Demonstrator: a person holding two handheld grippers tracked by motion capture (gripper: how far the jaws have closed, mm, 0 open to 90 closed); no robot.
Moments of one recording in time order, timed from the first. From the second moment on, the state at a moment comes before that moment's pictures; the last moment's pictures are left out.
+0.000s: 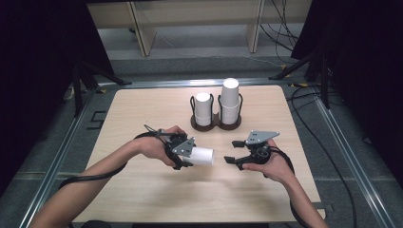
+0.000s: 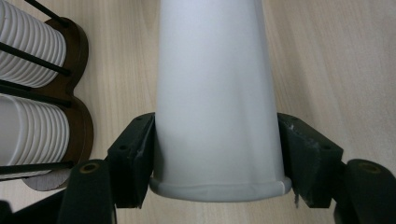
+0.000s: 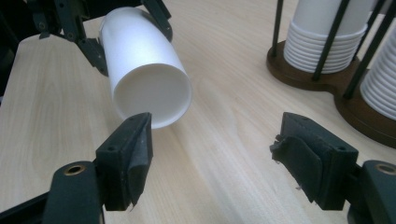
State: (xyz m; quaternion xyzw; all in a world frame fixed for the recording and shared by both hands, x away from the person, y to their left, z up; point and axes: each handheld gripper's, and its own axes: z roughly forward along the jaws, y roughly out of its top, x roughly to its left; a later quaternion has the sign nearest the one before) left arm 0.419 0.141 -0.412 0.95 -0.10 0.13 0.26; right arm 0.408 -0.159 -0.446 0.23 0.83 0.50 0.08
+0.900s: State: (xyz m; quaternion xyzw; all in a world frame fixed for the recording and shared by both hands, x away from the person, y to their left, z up) left arm 0.420 0.136 -0.400 0.96 -0.12 0.12 0.20; right arm 0.413 -0.152 -0.436 0.19 0.85 0.48 0.08
